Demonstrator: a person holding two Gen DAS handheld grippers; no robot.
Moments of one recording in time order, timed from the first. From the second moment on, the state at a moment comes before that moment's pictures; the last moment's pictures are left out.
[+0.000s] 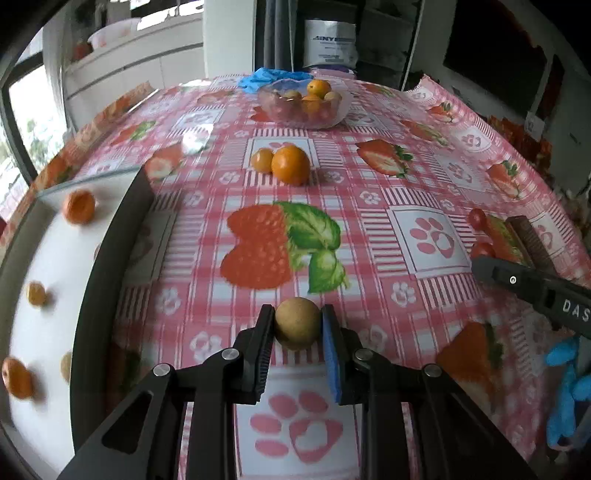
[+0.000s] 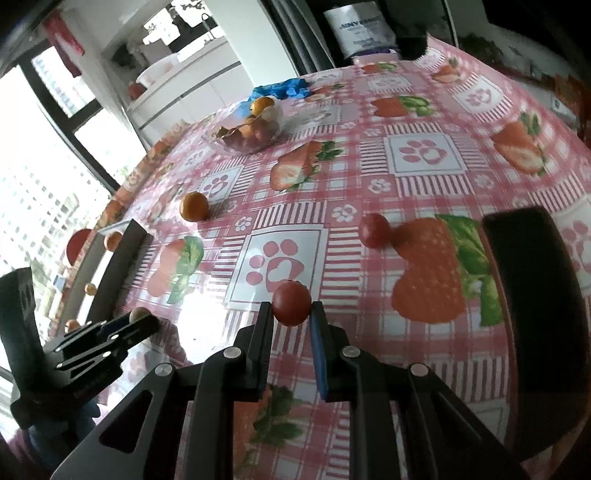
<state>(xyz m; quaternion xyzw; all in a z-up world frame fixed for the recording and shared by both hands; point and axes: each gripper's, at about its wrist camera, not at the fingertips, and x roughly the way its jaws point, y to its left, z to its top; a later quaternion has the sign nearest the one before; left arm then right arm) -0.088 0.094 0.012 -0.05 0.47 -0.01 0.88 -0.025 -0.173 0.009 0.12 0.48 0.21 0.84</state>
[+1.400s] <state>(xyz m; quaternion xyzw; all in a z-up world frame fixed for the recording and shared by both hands) -0.174 0.275 0.043 -0.13 0.39 0.18 0.89 -0.062 0.115 0.053 -0.03 0.48 0.44 0.76</state>
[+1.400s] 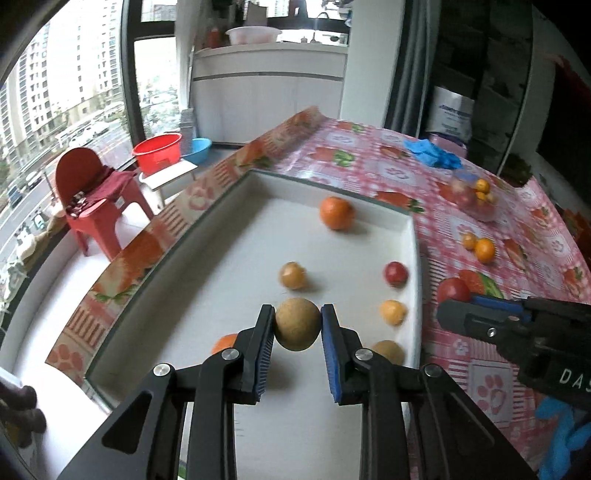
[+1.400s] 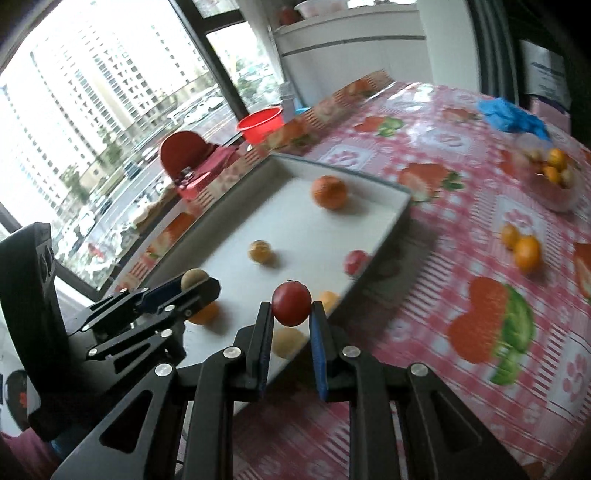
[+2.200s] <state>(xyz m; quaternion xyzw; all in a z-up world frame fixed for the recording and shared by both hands) -0.181 0.276 0.044 -0.14 0.39 0.21 0.89 -0.037 0.057 0.055 -0.02 0.48 0.36 0.80</state>
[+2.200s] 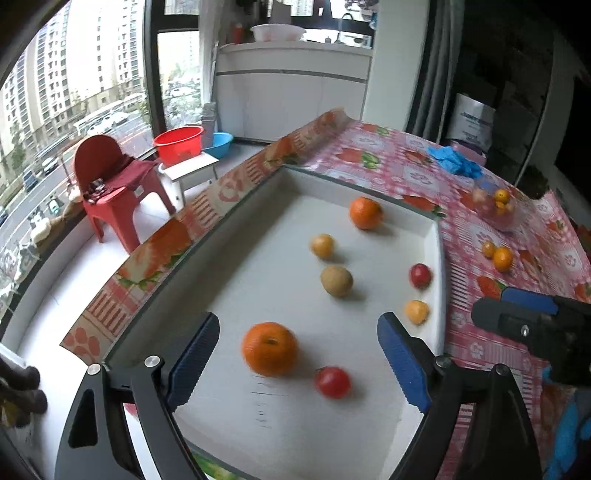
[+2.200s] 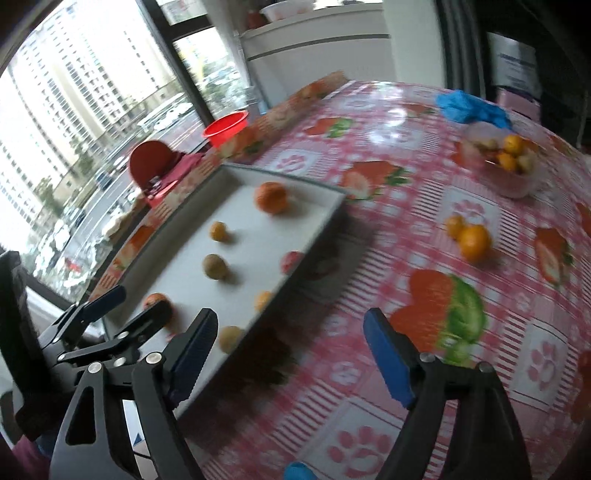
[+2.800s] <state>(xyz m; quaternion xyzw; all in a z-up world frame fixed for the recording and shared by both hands) -0.155 0.220 0.062 -0.09 0.40 0.16 0.90 0.009 -0.067 0.031 0.06 0.50 0.22 0.83</state>
